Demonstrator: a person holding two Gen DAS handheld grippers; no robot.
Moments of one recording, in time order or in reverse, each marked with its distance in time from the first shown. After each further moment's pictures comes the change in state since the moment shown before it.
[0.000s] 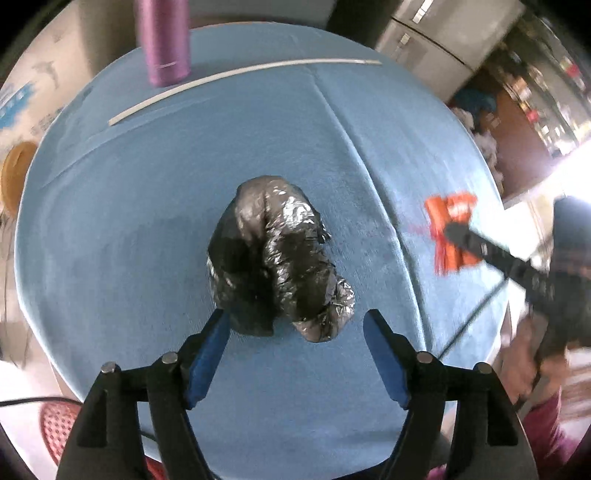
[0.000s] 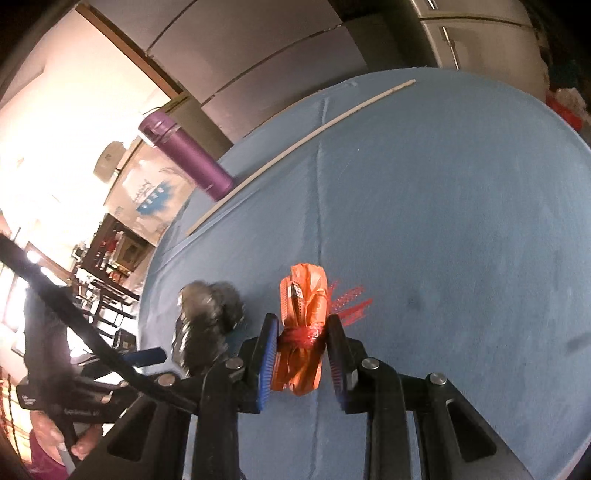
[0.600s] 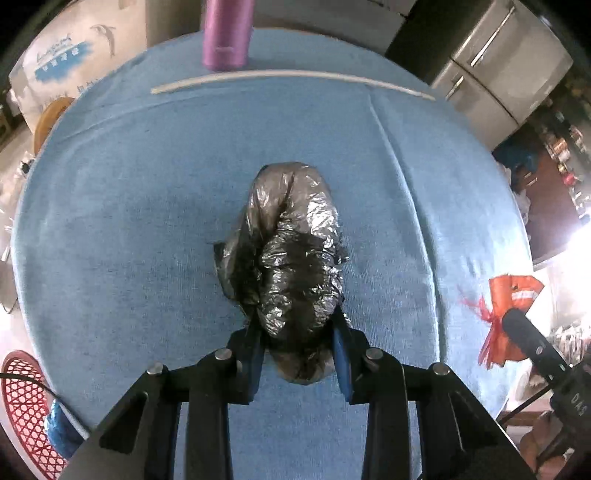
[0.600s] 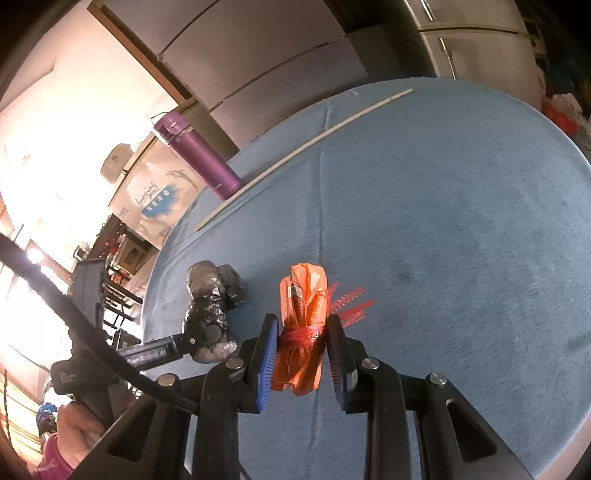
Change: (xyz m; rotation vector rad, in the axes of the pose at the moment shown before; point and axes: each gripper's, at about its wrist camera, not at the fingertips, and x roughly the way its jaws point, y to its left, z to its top) left arm 0.015 0.014 -0.024 -0.182 -0.126 0.090; right arm -0.021 0.005 -0.019 -0.030 -0.047 -0.002
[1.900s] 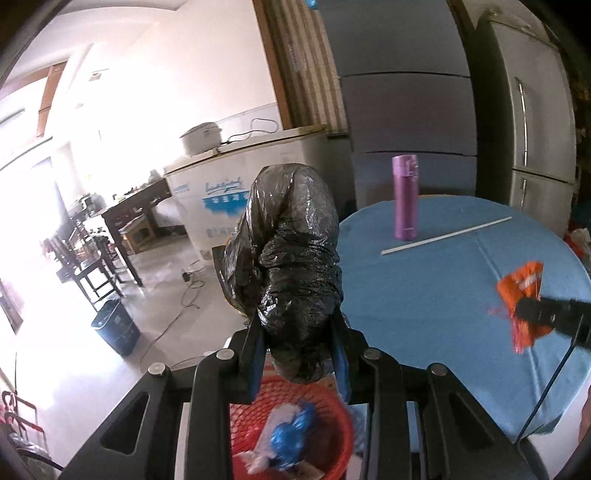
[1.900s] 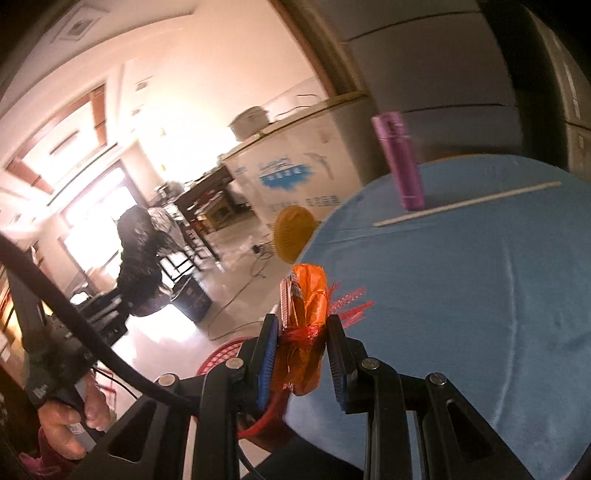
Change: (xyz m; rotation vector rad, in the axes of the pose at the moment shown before) left arm -0.272 0.093 -0.141 0.012 -0.619 0.549; right arm -0.068 0.203 -0.069 -0.401 -0.034 0.302
